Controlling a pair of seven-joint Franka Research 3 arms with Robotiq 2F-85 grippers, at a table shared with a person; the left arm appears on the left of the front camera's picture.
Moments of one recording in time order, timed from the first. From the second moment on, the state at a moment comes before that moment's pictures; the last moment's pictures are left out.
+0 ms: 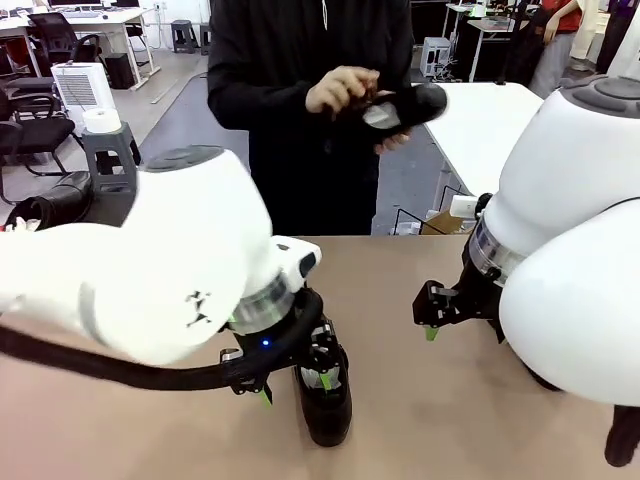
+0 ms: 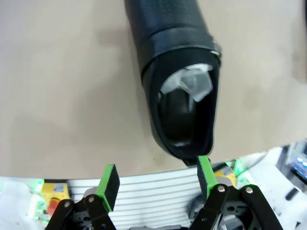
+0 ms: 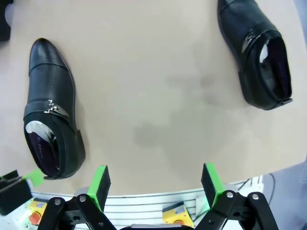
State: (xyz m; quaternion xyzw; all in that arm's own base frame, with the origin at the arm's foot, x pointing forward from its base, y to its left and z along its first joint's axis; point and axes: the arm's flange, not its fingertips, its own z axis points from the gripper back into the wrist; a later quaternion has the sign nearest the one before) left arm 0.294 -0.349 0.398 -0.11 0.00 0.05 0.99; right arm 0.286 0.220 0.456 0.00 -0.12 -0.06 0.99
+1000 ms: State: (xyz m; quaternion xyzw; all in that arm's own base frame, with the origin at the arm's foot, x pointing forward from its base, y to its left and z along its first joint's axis) left arm 0.330 -0.353 0.344 -0.04 -0.01 0.11 0.99; right arm 0.285 0.221 0.457 0.00 -0.12 -0.06 0.99
